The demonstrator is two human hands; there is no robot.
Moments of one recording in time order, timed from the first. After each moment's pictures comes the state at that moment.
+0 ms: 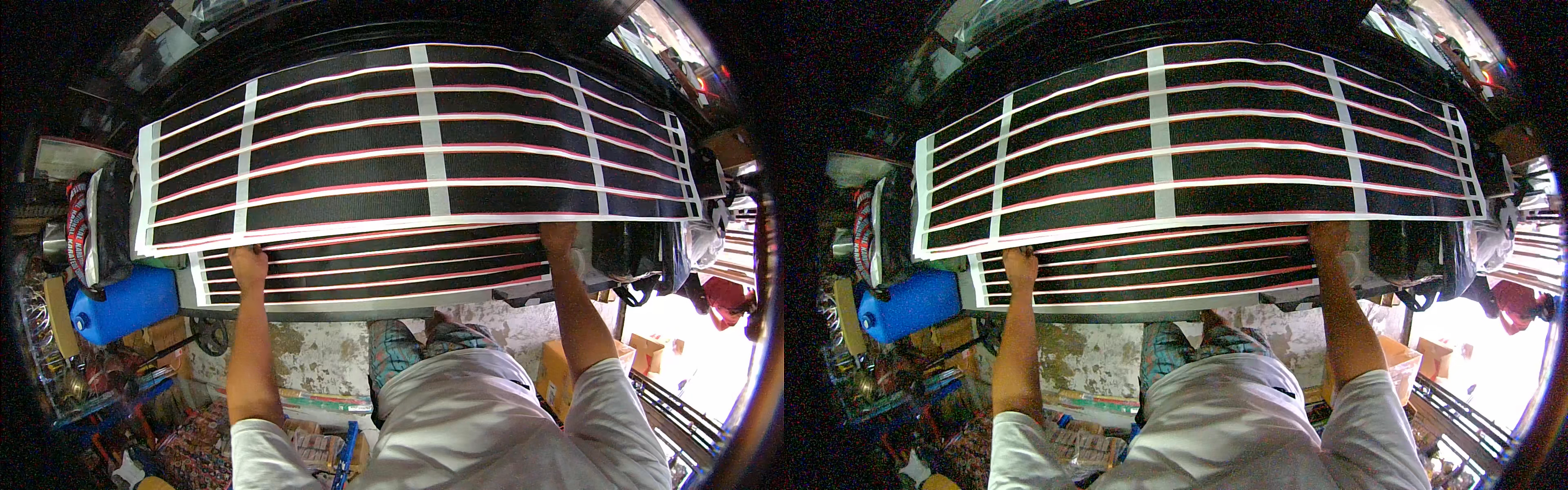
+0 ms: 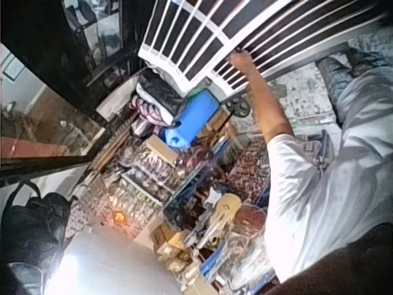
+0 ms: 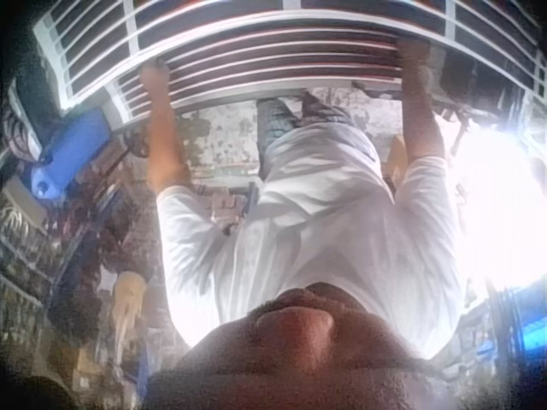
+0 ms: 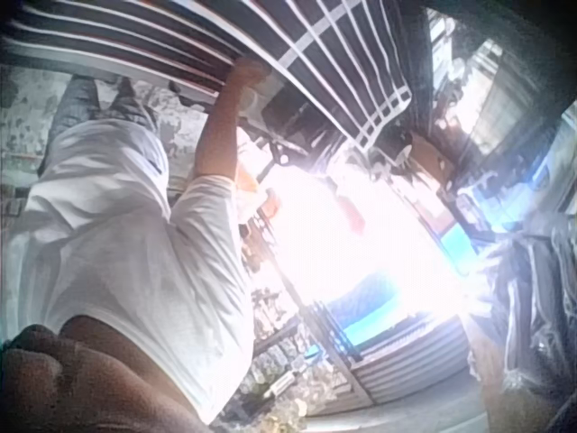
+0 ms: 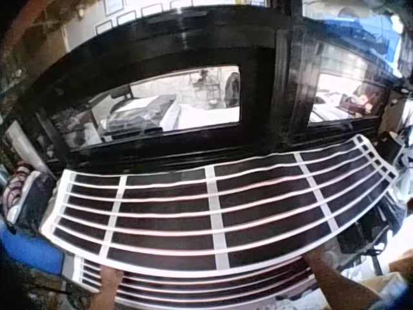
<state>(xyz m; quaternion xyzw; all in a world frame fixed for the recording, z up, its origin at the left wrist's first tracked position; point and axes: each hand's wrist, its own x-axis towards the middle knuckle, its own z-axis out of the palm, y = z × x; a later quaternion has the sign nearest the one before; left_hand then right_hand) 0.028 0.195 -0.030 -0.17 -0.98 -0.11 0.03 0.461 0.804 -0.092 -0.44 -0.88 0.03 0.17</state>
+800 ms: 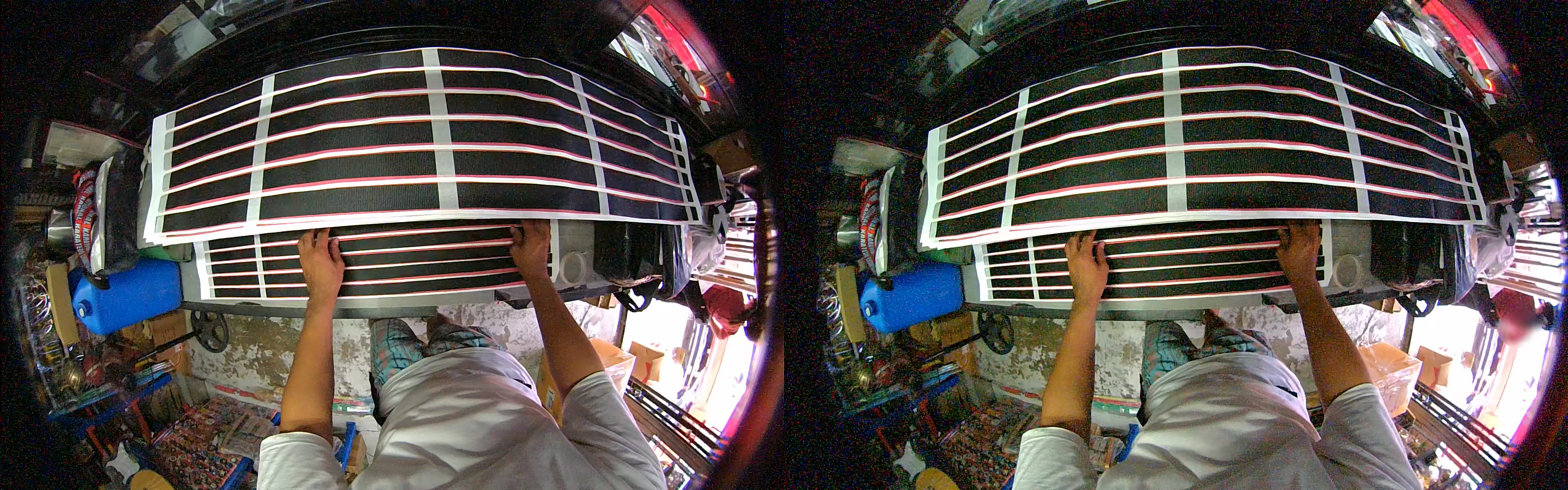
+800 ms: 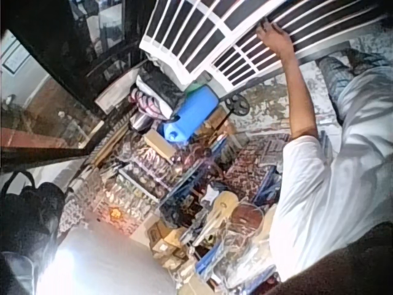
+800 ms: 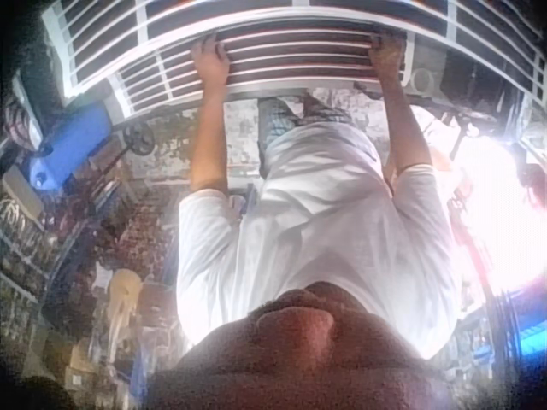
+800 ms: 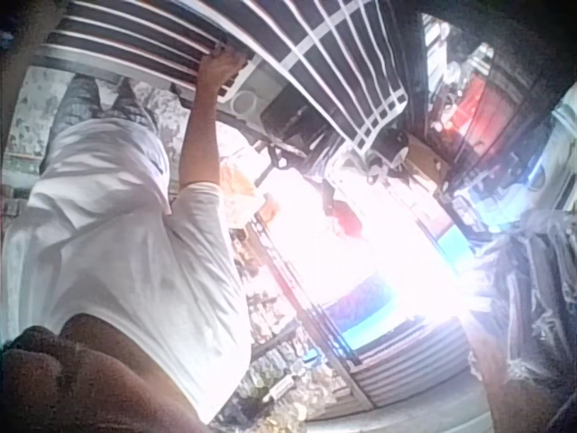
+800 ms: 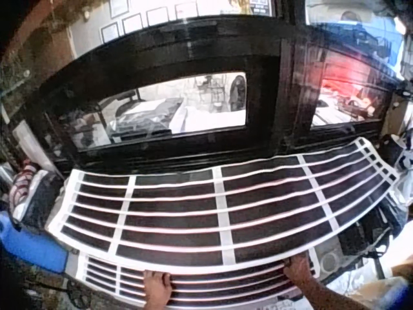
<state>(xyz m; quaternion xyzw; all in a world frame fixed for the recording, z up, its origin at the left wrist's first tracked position) 0.152 0.319 -0.019 -0.28 -0.93 -0.23 0.06 0.430 0.712 -0.070 -0.28 -0.93 0.09 0.21</state>
